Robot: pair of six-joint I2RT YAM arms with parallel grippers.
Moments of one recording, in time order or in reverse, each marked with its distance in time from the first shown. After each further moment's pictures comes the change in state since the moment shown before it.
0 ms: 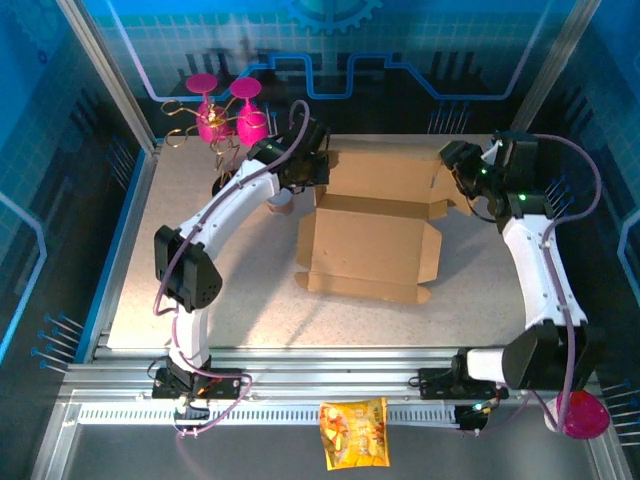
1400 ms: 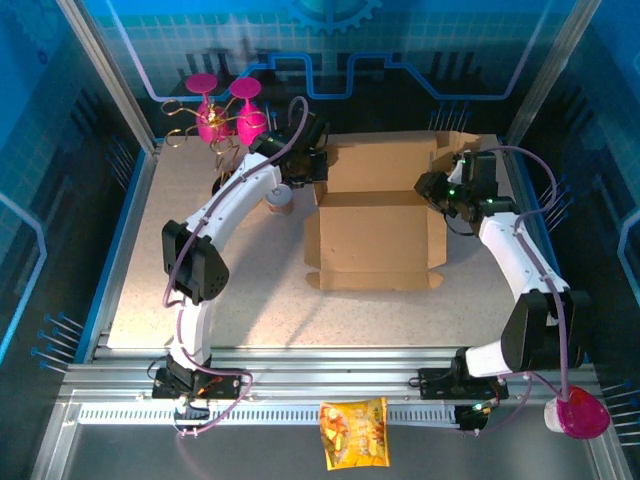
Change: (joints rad) left arm 0.023 0.077 0.095 -0.061 0.032 -0.012; right arm 0.106 0.142 -0.134 0.069 0.027 -0.230
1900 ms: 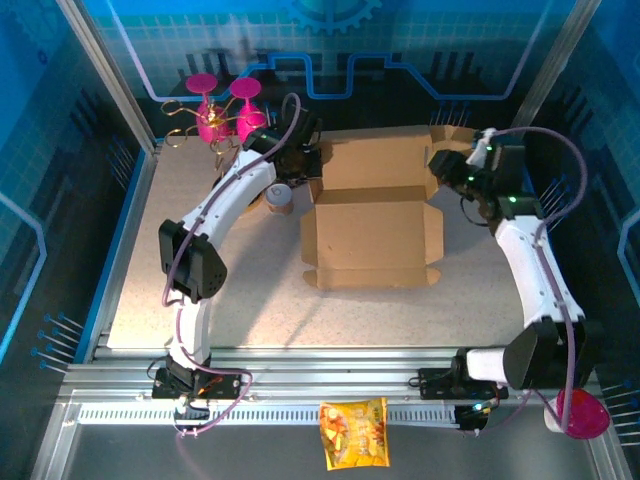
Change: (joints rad) left arm 0.043 0.002 0.011 -0.004 0.033 0.024; right arm -0.089 -0.138 0.114 -0.011 -0.004 -0.079
